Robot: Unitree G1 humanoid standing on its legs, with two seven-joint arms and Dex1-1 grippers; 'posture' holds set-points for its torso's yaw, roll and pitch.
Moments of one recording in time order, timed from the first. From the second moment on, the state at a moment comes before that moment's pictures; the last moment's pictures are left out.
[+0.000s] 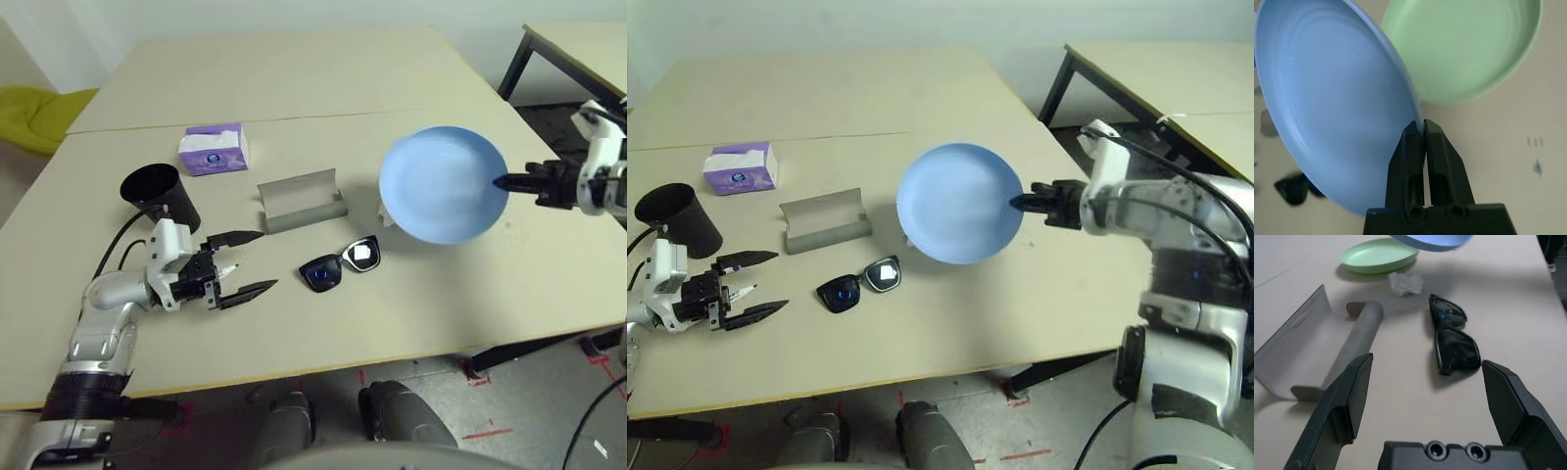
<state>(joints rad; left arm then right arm) -0.10 0.69 0.15 0.14 -0.45 -0.17 -1.25 -1.01 -0.77 -0.11 0.53 0.47 1.28 0.59</state>
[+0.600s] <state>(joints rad) 0.01 0.68 0.17 0.05 -0.45 -0.17 -1.17 -1.28 -0.68 -0.21 1.26 0.26 0.66 0.36</state>
